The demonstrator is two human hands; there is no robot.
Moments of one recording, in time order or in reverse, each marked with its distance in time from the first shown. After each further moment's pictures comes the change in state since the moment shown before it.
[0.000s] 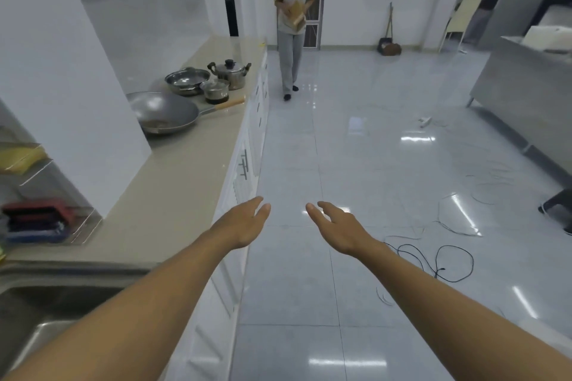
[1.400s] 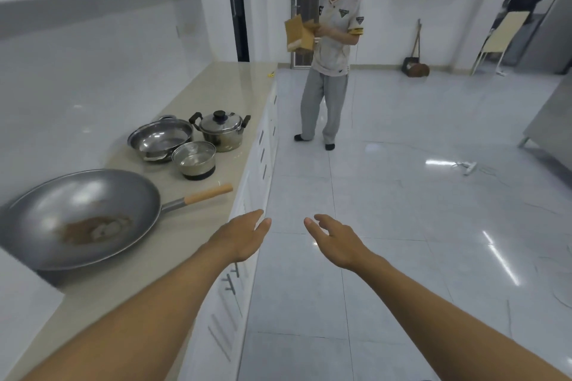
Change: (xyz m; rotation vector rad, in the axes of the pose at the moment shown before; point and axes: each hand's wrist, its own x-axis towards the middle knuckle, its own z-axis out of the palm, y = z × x) left_hand 0.557 0.022 -0.188 0.064 0.029 -0.040; right_hand 0.582 -0.082 -0.117 0.016 -0.062 -0.045
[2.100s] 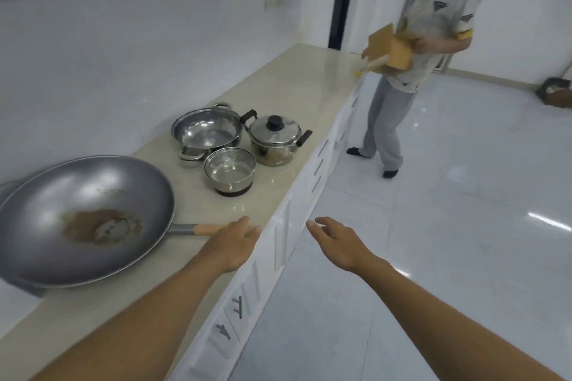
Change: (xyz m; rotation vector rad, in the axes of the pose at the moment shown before) left_hand 0.206 -0.073 -0.049 -0.238 0.154 -0.388; right_hand 0.312 -0.052 -0.013 -0.144 -0.337 -0.134
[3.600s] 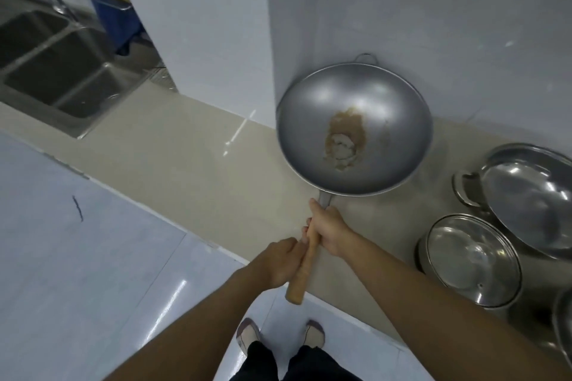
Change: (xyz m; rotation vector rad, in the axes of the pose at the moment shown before) left_hand 0.024 -0.061 0.061 -1.008 0.621 -0.978; right_hand 0.197 -0.155 0.280 -0.100 -1.173 0.098
